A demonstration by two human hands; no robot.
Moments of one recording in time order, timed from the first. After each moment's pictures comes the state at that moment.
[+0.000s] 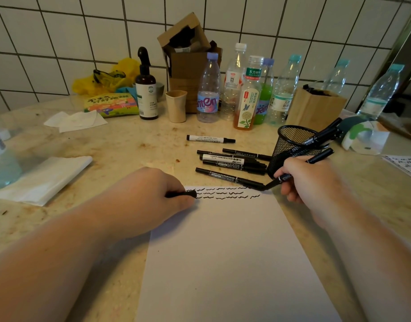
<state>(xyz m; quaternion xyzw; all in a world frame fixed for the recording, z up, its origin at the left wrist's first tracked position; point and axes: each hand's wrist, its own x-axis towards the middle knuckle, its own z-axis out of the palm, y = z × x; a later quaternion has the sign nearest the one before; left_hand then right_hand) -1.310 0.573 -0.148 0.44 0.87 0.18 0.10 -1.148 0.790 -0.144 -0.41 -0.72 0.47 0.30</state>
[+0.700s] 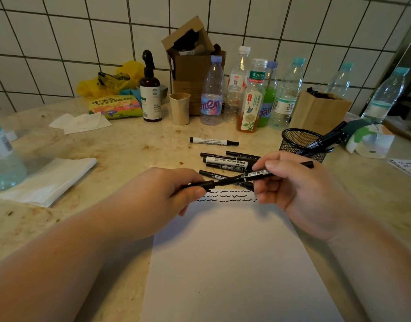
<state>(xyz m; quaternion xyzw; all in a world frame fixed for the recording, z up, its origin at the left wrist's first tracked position) -1.306 0.575 -0.149 0.51 0.81 0.28 0.09 -1.149 0.765 -0.141 -0.10 -0.66 0.71 0.22</state>
